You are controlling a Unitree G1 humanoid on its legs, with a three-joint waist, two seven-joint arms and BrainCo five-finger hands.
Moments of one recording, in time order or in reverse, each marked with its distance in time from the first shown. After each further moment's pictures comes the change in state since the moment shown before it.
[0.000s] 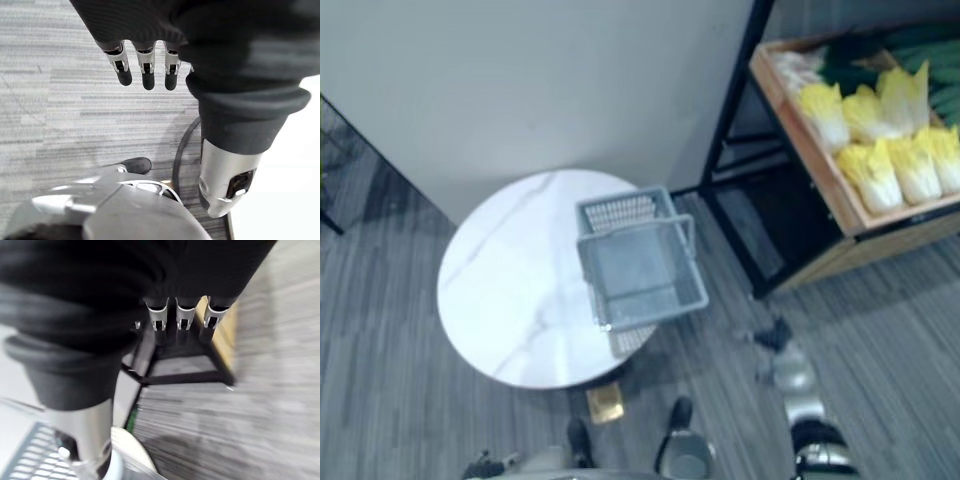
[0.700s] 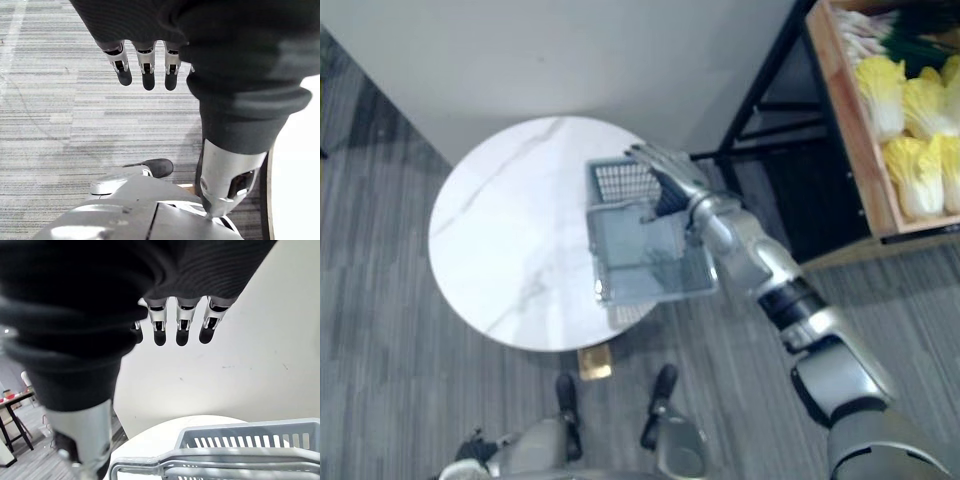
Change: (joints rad) left arm -0.037 0.026 0.030 -0.027 -0.015 0.001 0.020; right arm -0.621 -0.167 0.605 -0.208 -0.173 -0.069 0.051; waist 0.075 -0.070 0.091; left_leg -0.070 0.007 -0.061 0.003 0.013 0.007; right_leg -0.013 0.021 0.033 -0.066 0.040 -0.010
